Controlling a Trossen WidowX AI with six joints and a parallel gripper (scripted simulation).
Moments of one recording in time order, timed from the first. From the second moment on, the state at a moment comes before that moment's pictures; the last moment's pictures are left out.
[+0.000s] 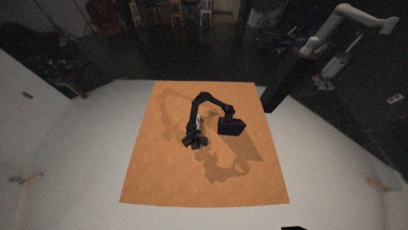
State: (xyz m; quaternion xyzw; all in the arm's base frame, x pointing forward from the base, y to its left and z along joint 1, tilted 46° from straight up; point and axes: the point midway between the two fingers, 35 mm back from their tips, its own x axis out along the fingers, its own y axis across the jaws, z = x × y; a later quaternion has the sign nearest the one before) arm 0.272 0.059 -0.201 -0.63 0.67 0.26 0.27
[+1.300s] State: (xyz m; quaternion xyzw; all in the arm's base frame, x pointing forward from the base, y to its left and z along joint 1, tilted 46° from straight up) arm 0.270 0.072 -0.206 -0.64 0.67 0.27 0.27
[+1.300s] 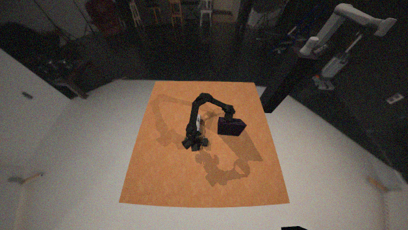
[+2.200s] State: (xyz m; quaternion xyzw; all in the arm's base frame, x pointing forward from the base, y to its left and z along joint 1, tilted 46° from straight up) arm 0.269 0.074 -0.201 -0.64 0.67 0.27 0.27
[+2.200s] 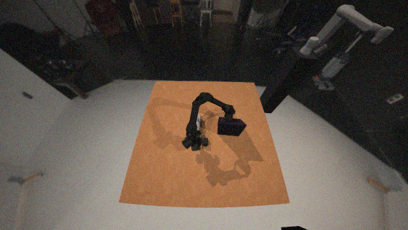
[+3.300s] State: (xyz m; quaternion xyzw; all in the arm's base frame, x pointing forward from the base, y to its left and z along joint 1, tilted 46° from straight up) arm 0.270 0.077 -0.195 -0.64 0.67 0.27 0.27
